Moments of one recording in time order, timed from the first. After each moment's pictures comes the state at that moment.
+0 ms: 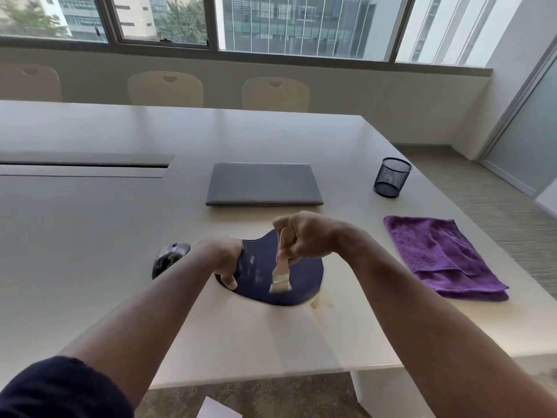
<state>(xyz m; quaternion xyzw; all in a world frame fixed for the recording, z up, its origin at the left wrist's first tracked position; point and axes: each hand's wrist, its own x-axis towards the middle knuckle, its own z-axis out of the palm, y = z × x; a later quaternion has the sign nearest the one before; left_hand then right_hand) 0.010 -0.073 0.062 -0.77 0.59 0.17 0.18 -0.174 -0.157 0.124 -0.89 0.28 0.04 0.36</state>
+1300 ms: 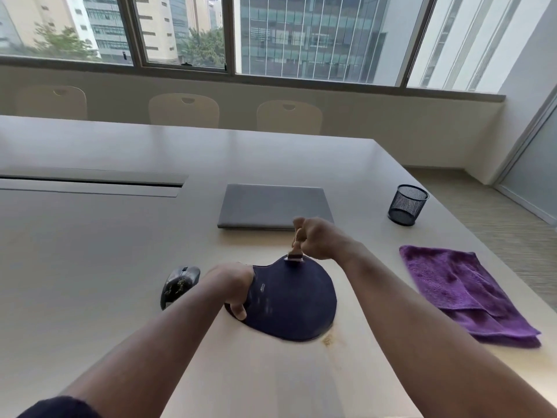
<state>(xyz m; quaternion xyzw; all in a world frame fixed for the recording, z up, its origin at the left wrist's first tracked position) 0.014 -0.077 0.058 -0.77 0.59 0.18 0.18 -0.137 -0.208 0.112 -0.90 0.36 -0.06 0.25</state>
